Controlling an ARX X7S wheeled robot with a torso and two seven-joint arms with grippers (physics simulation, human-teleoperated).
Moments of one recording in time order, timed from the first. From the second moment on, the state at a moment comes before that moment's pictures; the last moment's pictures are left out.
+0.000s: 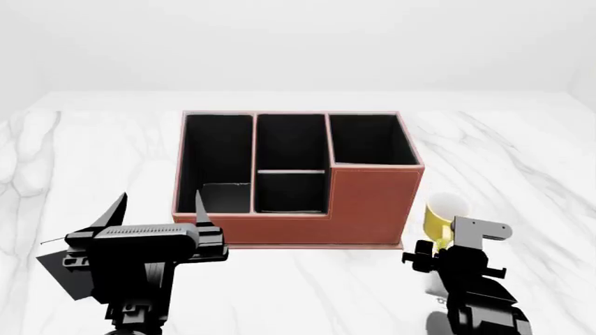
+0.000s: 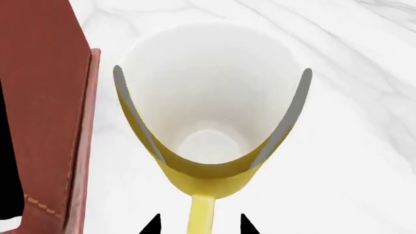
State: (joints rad) left arm -0.11 -0.32 0.20 0.61 -0.24 -0.49 -0.45; right arm 0.82 0.26 -0.13 1.29 0.29 0.08 0.01
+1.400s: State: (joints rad) left arm -0.08 -0.35 0.23 0.67 -0.24 -0.49 -0.48; right arm -0.09 0.44 0.08 -0.68 0.42 0.65 0.41
